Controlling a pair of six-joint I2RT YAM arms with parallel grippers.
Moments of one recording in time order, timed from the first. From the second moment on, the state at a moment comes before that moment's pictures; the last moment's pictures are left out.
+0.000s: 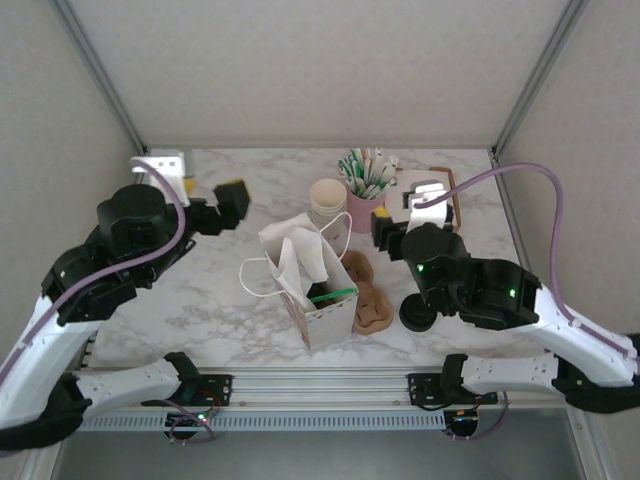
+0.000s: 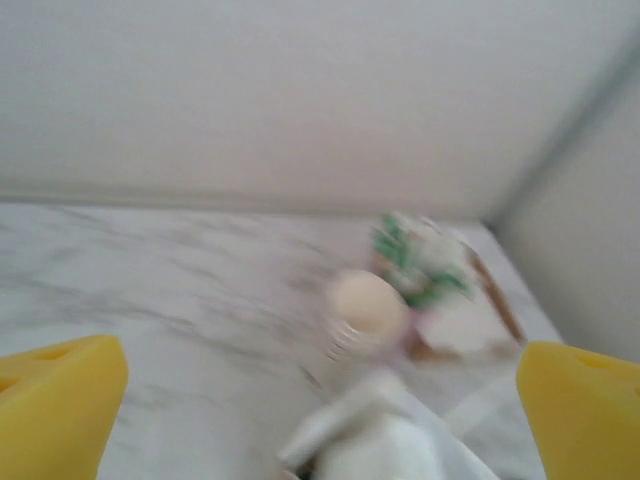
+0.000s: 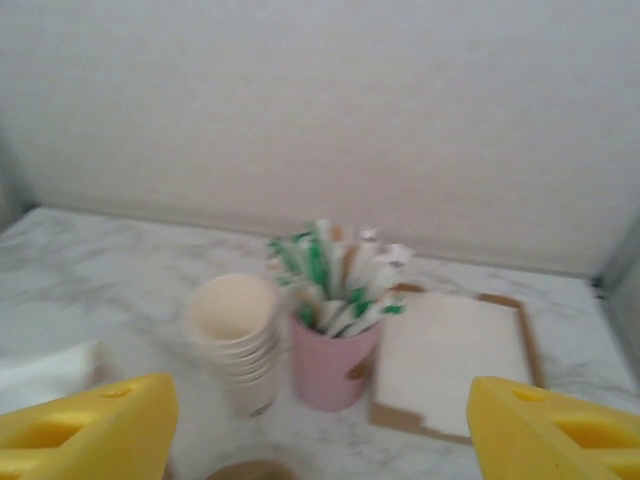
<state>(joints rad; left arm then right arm) -0.79 0.96 1.53 -0.85 -0.54 -0.43 1.16 0.99 1.39 -0.81 0.99 0.32</state>
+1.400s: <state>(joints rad) -0.08 1.54 0.38 0.73 -0.40 -0.15 0.09 1.54 0.38 0.71 0.12 0.04</state>
